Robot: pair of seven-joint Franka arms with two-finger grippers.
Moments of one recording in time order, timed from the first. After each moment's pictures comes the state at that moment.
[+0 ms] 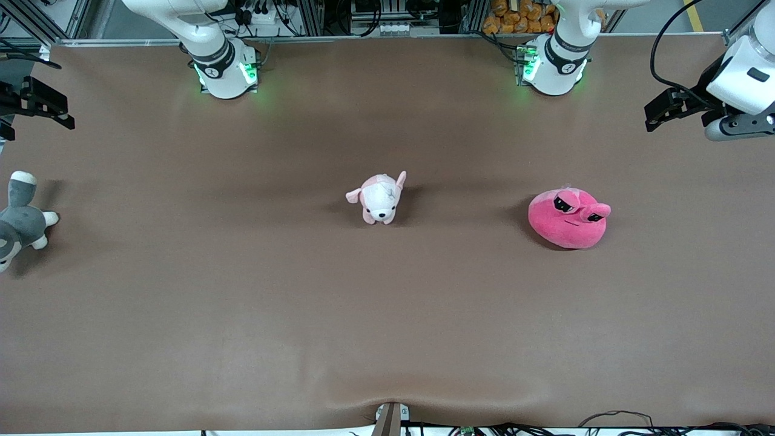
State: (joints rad) left arm -0.03 -0.16 -0.08 -1.72 0.09 1.50 -0.16; right arm 0.07 -0.03 -0.11 -1.47 -0.03 1.35 -0.27
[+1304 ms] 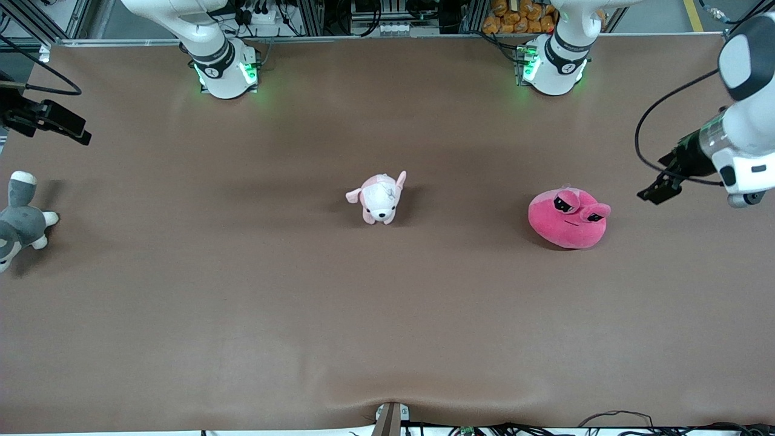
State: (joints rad) left arm 0.08 -0.02 -0.07 -1.95 0.01 1.84 -1.03; right arm 0.11 -0.01 -0.11 -1.46 -0.02 1.36 0.15
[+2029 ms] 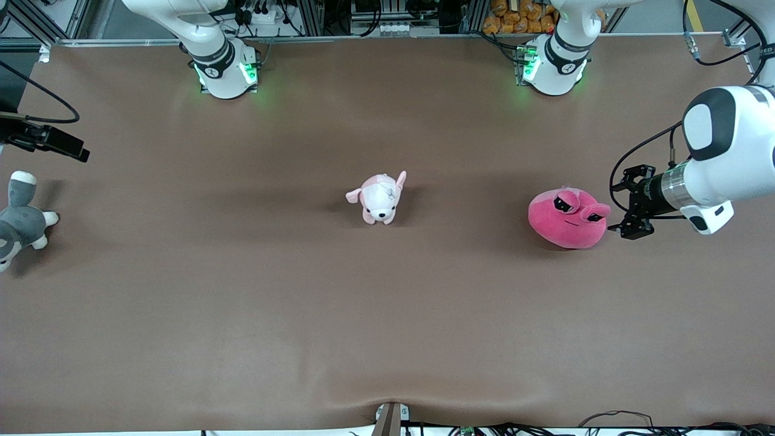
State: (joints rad) left arm 0.09 0.16 -0.07 -1.95 -0.17 1.93 -1.35; right arm 0.06 0.05 -0.12 -1.46 -0.02 1.38 0.15
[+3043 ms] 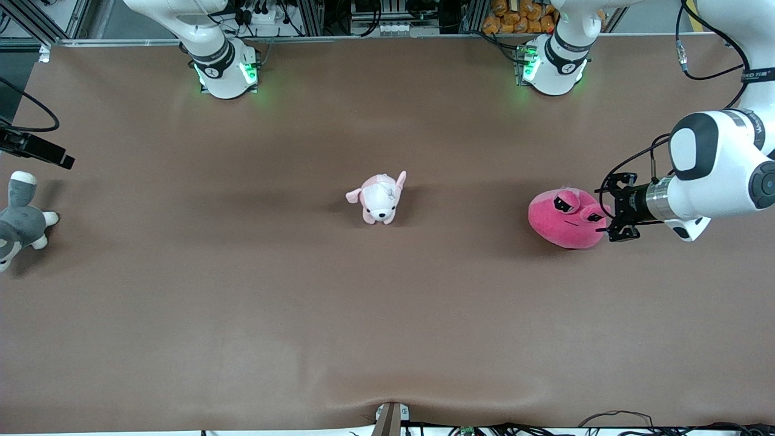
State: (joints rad) left arm 0.10 0.24 -0.07 -1.97 -0.19 1.94 -1.46; right arm 0.01 0.06 -0.11 -1.46 0.01 1.40 0.16
